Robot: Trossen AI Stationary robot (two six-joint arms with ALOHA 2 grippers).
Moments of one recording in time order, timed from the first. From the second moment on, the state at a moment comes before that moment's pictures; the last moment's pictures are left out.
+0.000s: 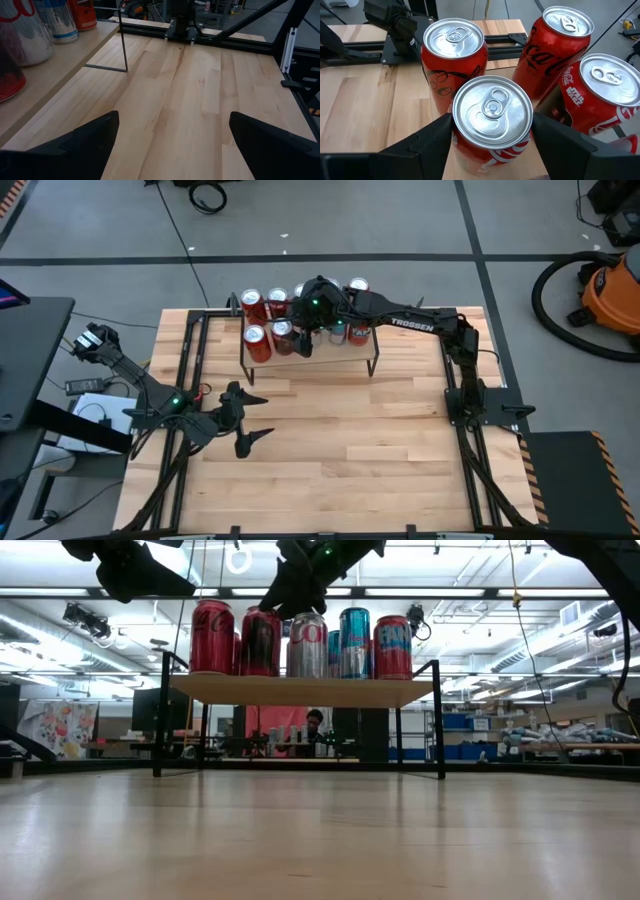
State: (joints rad) left arm -0.64 0.98 0.62 -0.12 -0.81 -0.44; right arm -0.28 2.00 2.02 -0.63 -0.06 -0.14
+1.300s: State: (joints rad) left arm -0.70 0.85 0.62 -0.30 -0.85 -0.39; right arm -0.13 1.83 2.05 -0.80 0.13 -0.26
